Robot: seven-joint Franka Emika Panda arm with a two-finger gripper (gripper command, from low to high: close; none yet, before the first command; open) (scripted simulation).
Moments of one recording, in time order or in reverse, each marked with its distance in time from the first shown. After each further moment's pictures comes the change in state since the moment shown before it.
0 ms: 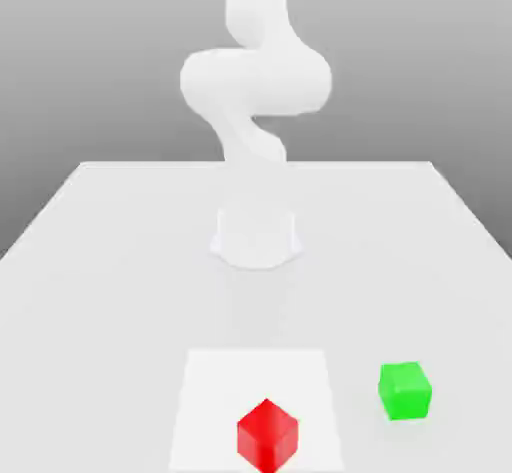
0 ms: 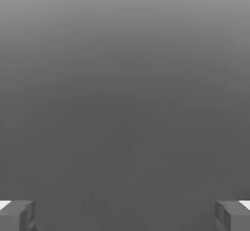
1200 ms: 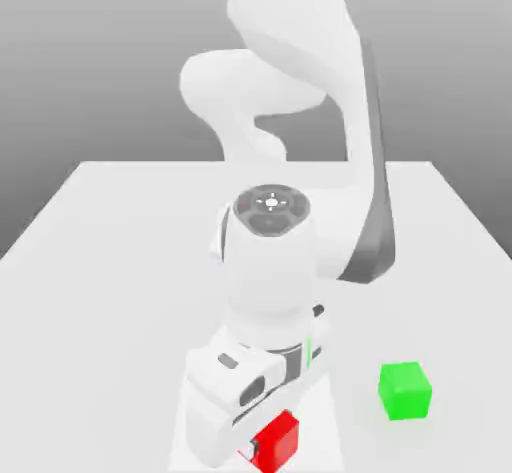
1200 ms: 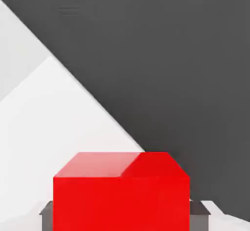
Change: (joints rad) arm 0.180 1.086 -0.124 -0.138 0.174 0.486 -0.854
